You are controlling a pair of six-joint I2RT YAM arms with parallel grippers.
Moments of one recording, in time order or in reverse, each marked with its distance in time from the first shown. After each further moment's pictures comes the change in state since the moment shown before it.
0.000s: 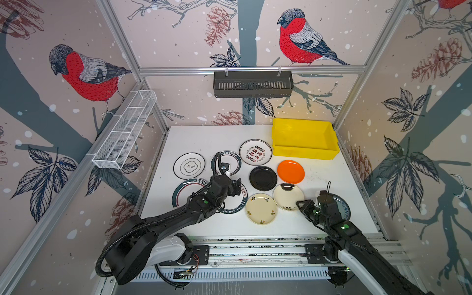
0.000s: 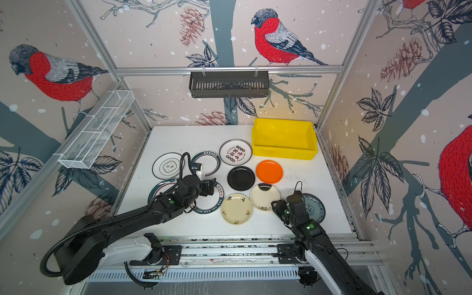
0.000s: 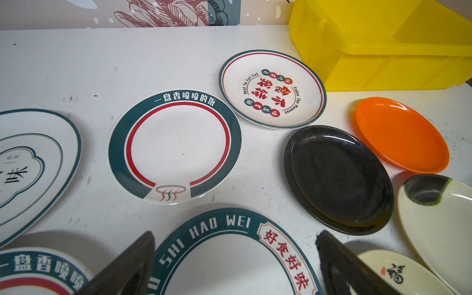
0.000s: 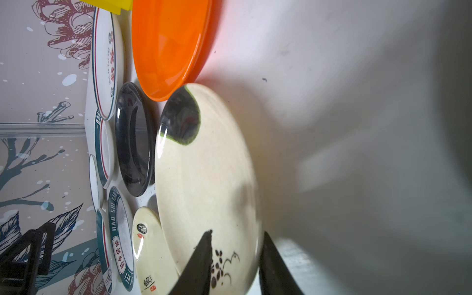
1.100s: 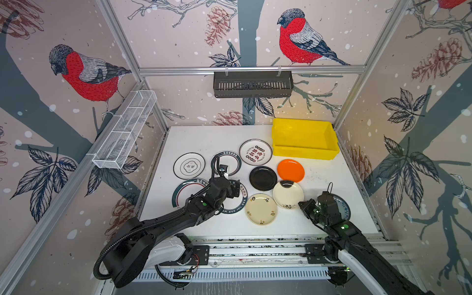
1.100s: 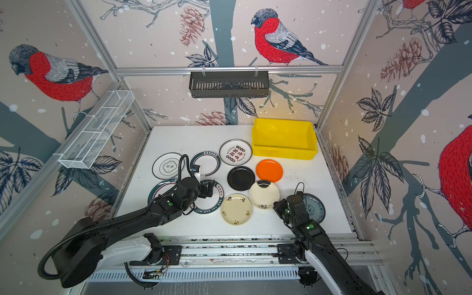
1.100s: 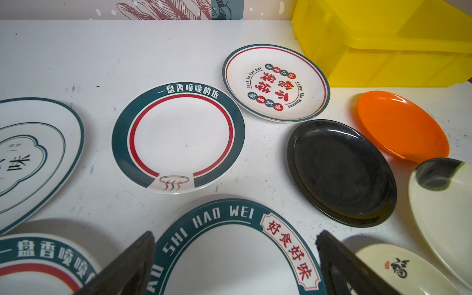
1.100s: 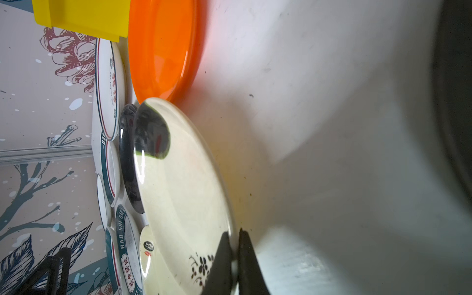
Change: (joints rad) left arm 0.000 -0.032 -0.040 0.000 -0.001 -0.018; right arm 0.001 0.007 0.001 0.010 0.040 0.081
